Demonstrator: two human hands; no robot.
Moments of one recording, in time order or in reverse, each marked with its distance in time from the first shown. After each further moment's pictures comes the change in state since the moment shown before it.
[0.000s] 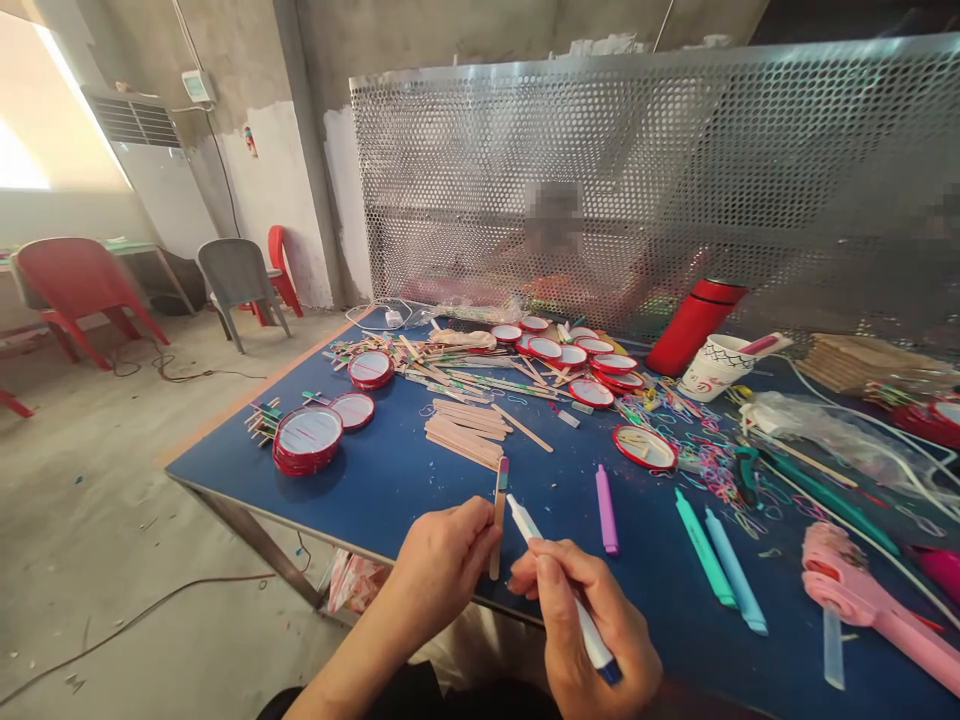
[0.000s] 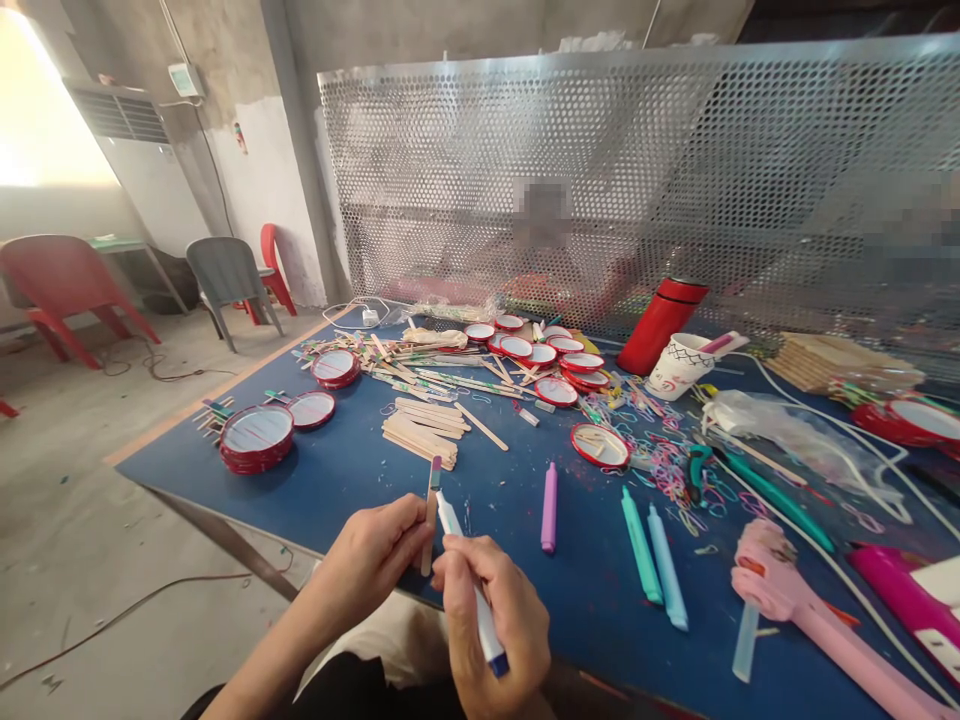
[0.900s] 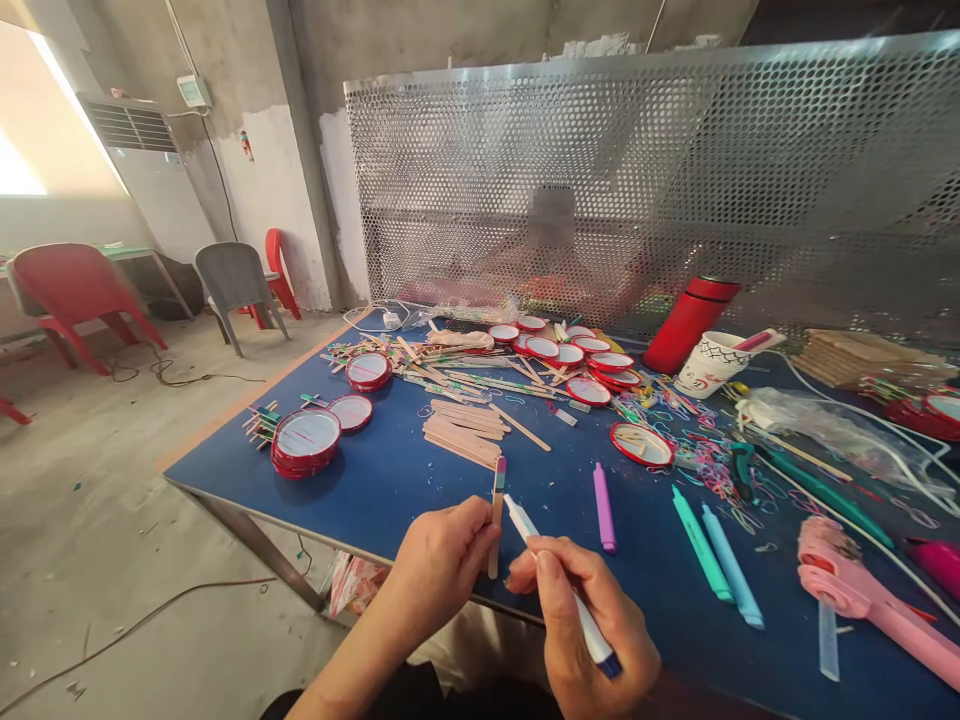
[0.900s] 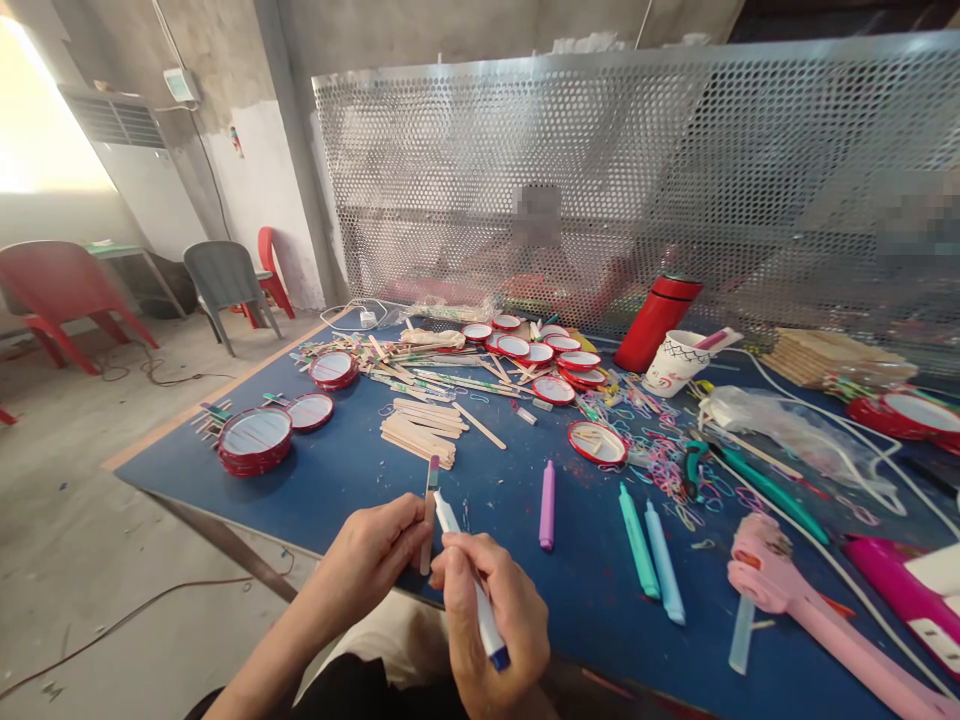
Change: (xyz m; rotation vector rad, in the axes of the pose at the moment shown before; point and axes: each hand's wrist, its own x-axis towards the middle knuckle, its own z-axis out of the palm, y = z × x) left_hand 0.001 0.004 -0.002 0.034 -0.033 -0.014; right_hand 0.004 -0.006 0.002 -0.004 0.018 -0.005
